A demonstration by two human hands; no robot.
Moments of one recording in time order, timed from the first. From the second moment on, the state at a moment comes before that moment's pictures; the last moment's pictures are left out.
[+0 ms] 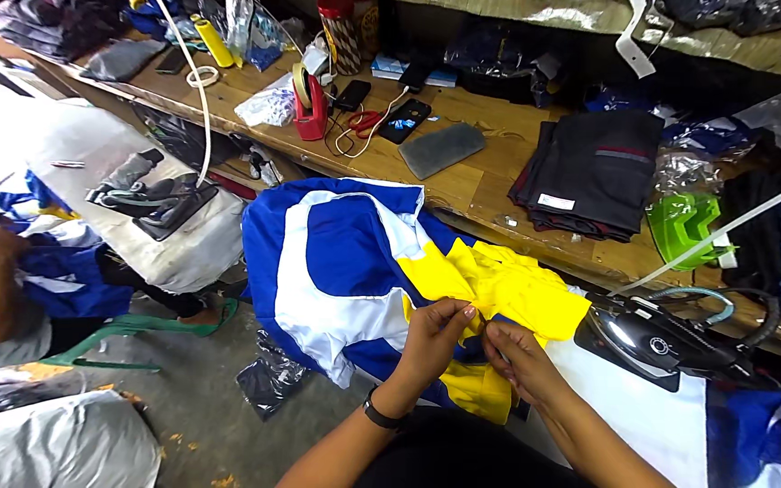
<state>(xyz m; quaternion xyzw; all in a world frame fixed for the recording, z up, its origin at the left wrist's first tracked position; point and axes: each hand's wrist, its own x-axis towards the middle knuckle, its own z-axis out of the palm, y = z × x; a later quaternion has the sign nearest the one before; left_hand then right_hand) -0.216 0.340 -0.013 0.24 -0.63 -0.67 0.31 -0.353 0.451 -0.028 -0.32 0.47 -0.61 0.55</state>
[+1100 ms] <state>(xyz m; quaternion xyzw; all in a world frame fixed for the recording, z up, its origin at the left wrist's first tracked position) -0.221 0.347 -0.031 0.26 -0.62 -0.66 0.33 -0.353 0.453 -0.037 -0.30 0.50 -0.58 0.57</state>
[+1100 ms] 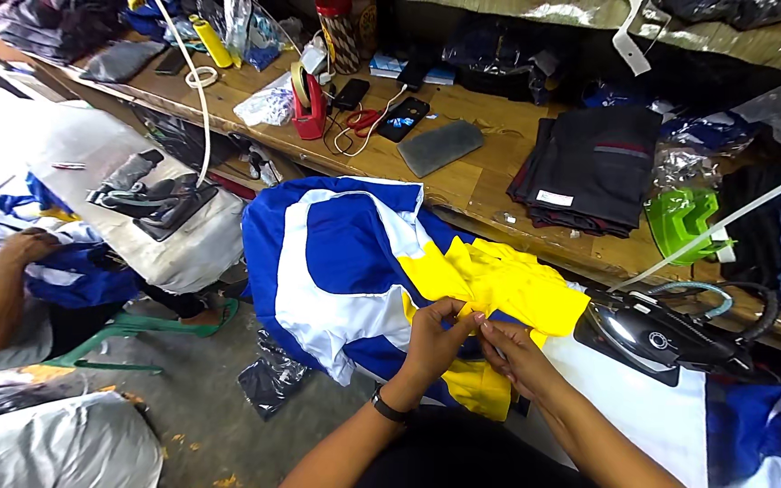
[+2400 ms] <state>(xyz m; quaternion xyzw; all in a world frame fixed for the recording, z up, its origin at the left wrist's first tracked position) -0.272 0.316 0.004 0.25 -0.66 -0.67 0.23 -0.377 0.511 -0.077 -0.31 0.78 -0.47 0.26</state>
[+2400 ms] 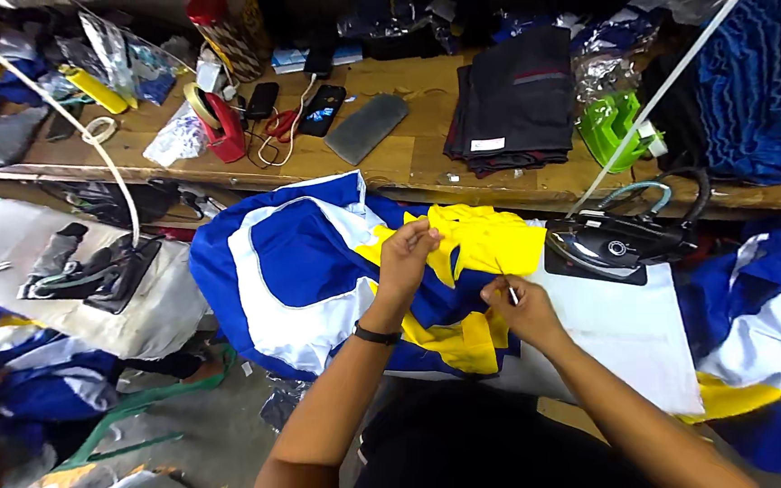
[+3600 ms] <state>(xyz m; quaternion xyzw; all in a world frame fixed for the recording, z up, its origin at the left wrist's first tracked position) -0.251 0.389 -0.071 0.36 -0.55 -0.75 0.05 -0.319 0.563 -0.089 -0.20 0.83 -0.48 0.20</state>
